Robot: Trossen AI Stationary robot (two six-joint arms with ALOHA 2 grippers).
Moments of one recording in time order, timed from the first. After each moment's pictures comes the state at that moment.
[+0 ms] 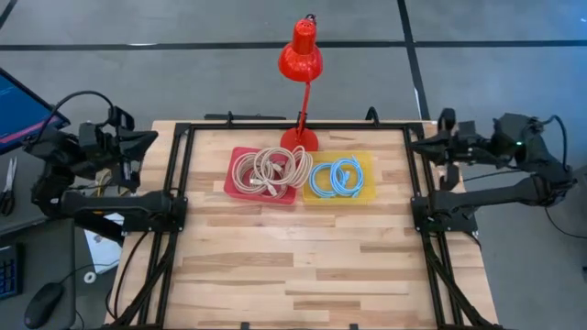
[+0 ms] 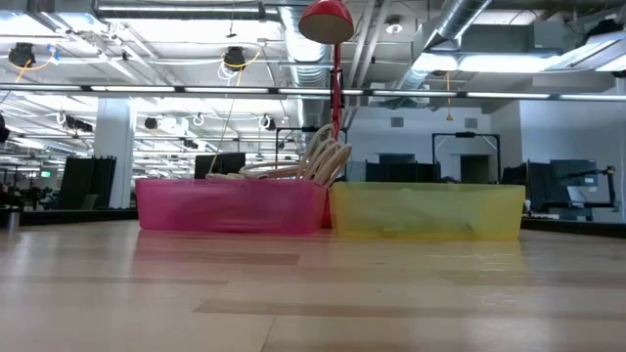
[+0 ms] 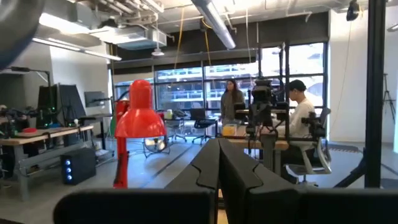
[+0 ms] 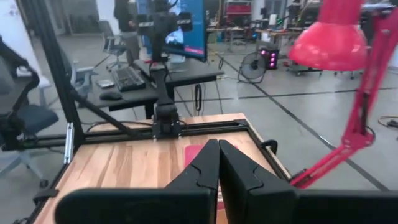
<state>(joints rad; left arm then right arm) 0.08 0.32 1.05 -0.44 -0.18 0.13 -0.05 0.59 1.21 -0.72 0.11 0.00</state>
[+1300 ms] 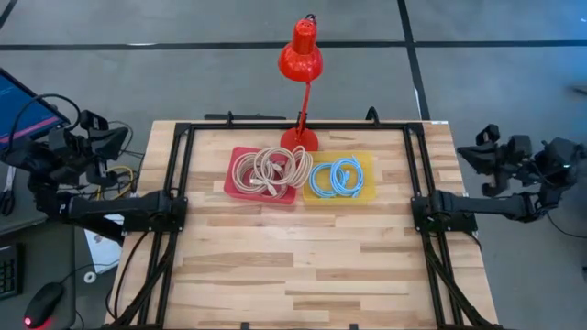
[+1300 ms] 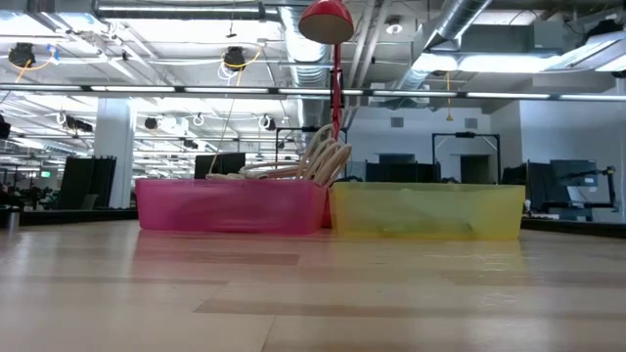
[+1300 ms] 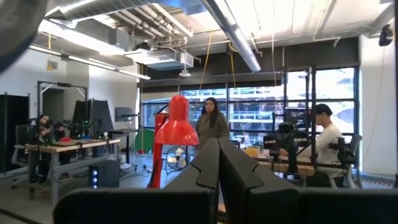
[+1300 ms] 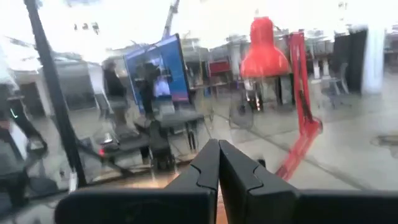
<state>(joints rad) 0.08 0.12 1.05 -0.53 -0.29 0.15 -0.05 0.01 1.01 -0.86 0.20 0.10</state>
